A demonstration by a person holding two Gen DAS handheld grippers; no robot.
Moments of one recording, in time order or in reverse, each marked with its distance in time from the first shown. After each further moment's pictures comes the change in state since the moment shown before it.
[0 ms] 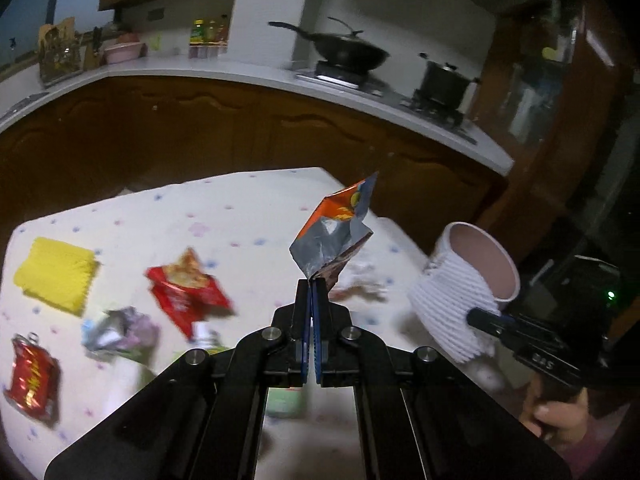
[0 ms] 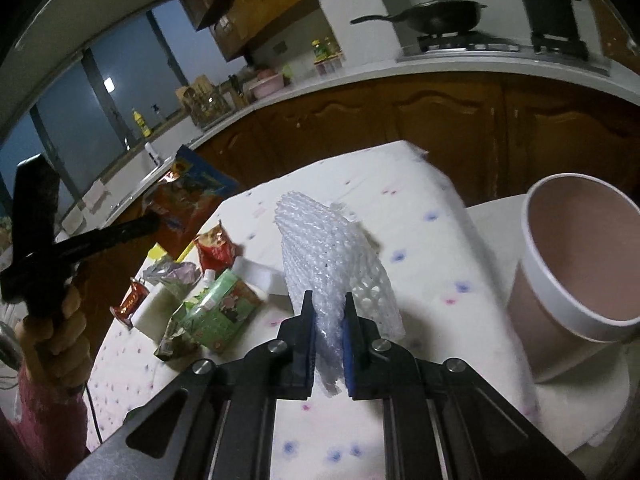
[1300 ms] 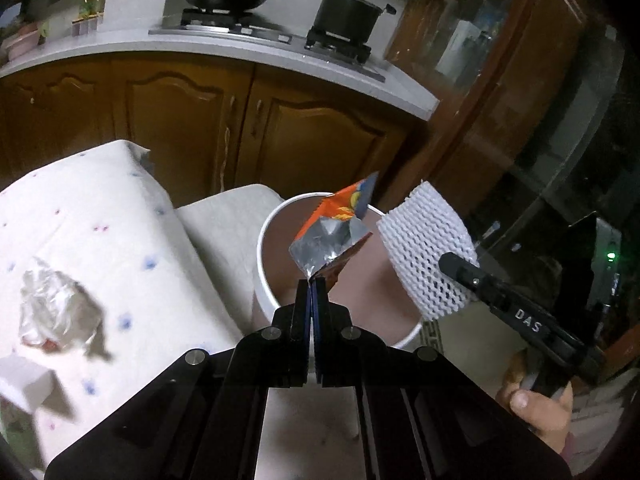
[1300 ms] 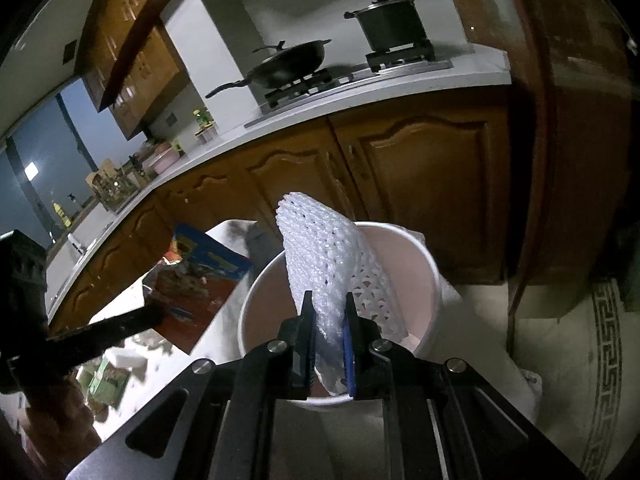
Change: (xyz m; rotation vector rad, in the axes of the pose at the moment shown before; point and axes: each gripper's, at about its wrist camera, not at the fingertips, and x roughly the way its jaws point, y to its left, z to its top) left arm 0.159 -0.228 0.019 0.089 0.168 -0.223; right arm -0.084 -0.206 0.029 0.232 -0.149 -0.249
